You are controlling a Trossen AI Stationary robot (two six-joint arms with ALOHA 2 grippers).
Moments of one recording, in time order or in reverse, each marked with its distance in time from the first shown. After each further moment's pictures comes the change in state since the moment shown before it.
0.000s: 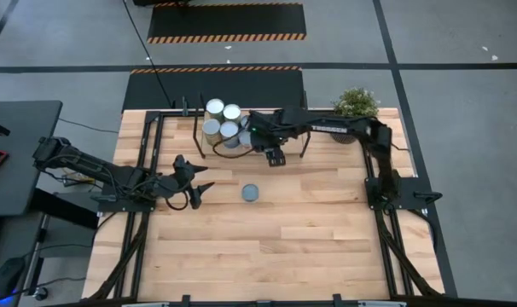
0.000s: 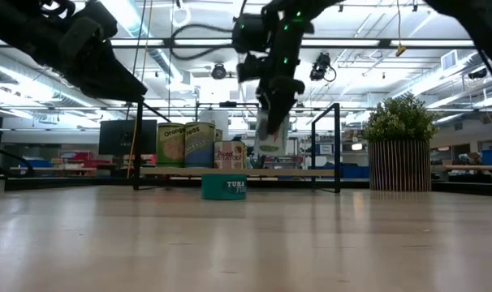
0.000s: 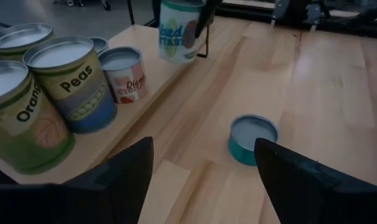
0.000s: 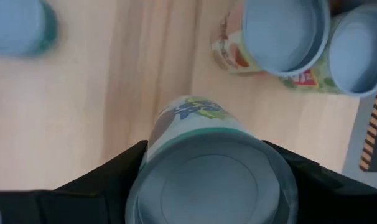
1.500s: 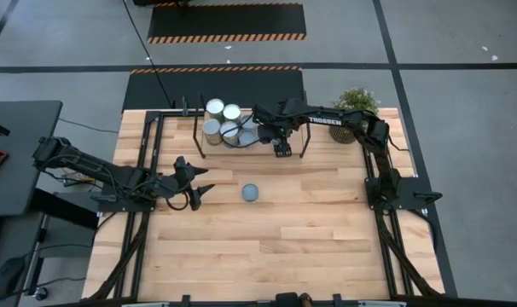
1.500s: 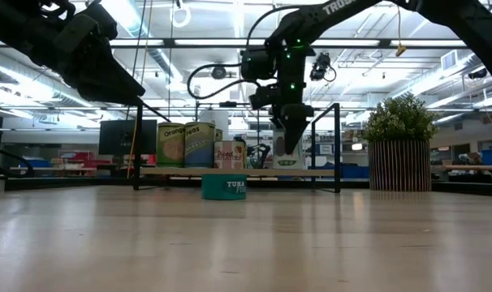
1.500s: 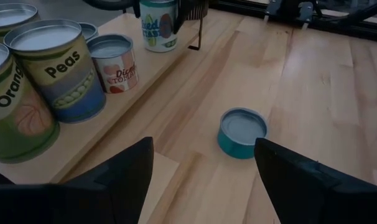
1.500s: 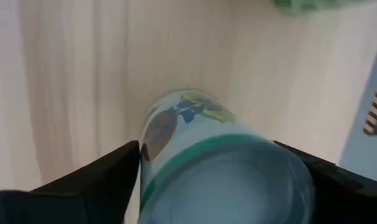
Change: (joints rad) left arm 0.000 0.000 0.000 -0.019 0.042 -0.057; right arm -0.123 0.053 -0.045 -0.021 0.042 -0.061
